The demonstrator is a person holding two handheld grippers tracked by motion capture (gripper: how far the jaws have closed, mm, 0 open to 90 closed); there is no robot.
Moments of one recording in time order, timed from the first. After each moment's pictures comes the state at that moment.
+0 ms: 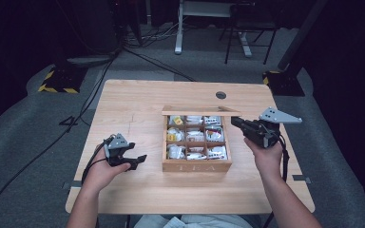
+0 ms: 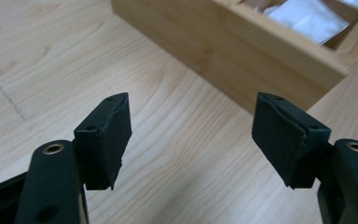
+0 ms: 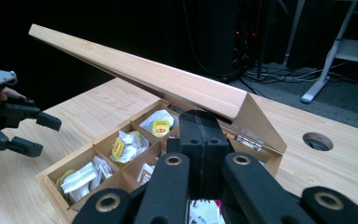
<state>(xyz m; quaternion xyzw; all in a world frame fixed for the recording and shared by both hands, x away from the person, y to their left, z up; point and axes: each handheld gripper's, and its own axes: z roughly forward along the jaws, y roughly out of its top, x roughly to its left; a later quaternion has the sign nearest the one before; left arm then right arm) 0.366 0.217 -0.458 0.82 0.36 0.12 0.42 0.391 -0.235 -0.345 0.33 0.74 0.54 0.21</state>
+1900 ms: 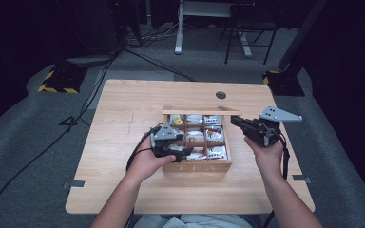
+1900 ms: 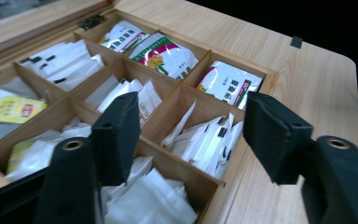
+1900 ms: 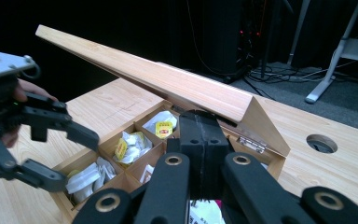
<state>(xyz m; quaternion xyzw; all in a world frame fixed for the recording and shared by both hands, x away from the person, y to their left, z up) 0.387 0.084 -0.416 0.83 0.26 0.08 0.49 0.393 -0.235 -0.341 0.33 0.75 0.54 0.20</state>
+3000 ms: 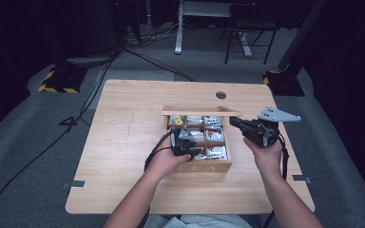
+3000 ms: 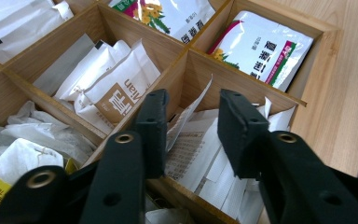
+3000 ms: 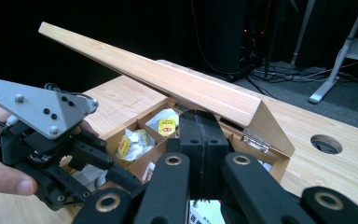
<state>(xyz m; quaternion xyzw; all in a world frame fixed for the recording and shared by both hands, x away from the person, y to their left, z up) 0.406 0.040 -0.445 0.87 0.27 0.08 0.40 0.393 -0.233 -0.343 0.32 0.75 0.54 0.20</state>
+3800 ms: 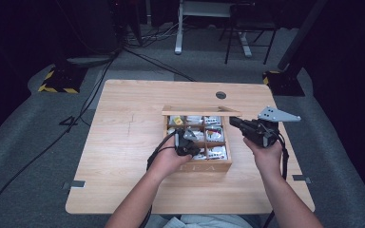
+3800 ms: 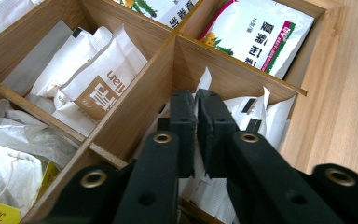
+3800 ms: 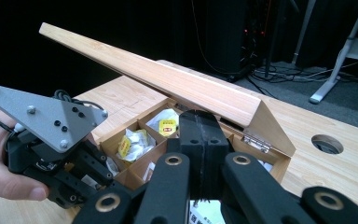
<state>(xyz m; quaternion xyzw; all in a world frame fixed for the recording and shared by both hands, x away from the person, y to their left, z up) 0.409 0.032 -0.446 0.89 0.26 0.06 0.37 0.393 -0.233 -0.343 0.32 0.75 0.54 0.20</state>
